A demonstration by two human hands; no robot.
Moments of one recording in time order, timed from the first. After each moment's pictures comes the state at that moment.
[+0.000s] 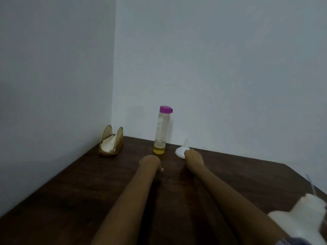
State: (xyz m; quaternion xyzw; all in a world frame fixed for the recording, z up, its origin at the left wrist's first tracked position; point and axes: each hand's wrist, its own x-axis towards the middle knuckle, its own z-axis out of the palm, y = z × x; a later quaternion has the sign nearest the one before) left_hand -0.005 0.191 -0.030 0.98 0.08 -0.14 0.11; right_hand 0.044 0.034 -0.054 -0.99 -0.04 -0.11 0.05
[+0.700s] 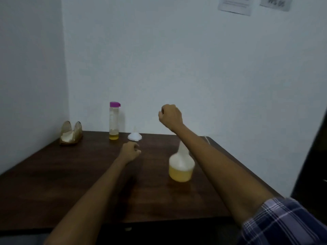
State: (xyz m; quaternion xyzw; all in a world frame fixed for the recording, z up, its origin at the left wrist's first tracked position) left_hand -0.174 0.091 -0.024 0.92 -0.09 0.09 0.37; right_hand -0.173 -0.070 0.091 -0.92 -0.07 -0.35 0.15
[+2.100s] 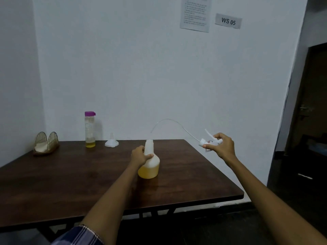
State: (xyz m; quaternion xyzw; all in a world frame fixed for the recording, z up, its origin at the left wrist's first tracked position) left_hand -0.226 -0.054 -0.022 0.91 -0.11 0.12 0.39; right_hand -0.323 -0.351 0.016 -0.81 0.09 -0.40 0.41
